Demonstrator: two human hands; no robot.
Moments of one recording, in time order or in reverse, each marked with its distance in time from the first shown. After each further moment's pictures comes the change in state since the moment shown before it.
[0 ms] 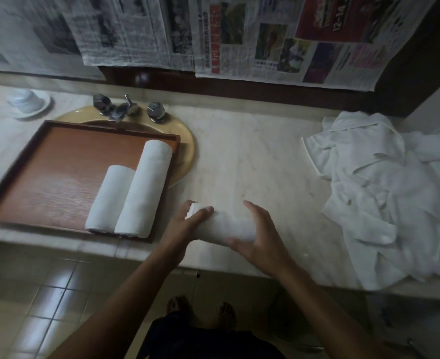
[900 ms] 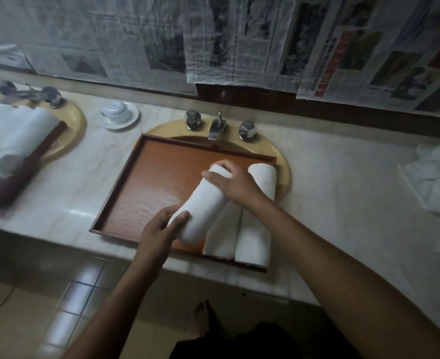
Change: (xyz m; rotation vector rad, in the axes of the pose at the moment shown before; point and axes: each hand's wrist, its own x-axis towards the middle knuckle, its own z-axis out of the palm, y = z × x) left_hand -0.002 0.075 -0.312 0.129 0.267 0.142; right_hand 0.206 -0.272 0.210 0.183 -0.107 -0.047
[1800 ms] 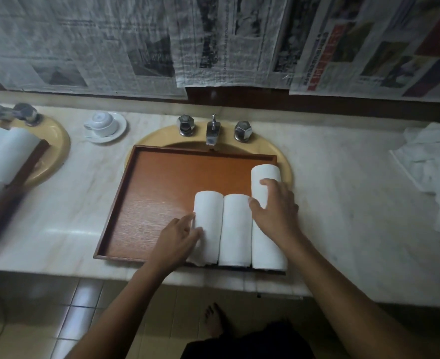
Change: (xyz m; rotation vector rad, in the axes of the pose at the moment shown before) left_hand 0.072 -0.024 -0.021 0.797 -0.306 0.165; right_hand -0.051 0.034 0.000 -0.500 0.414 0.186
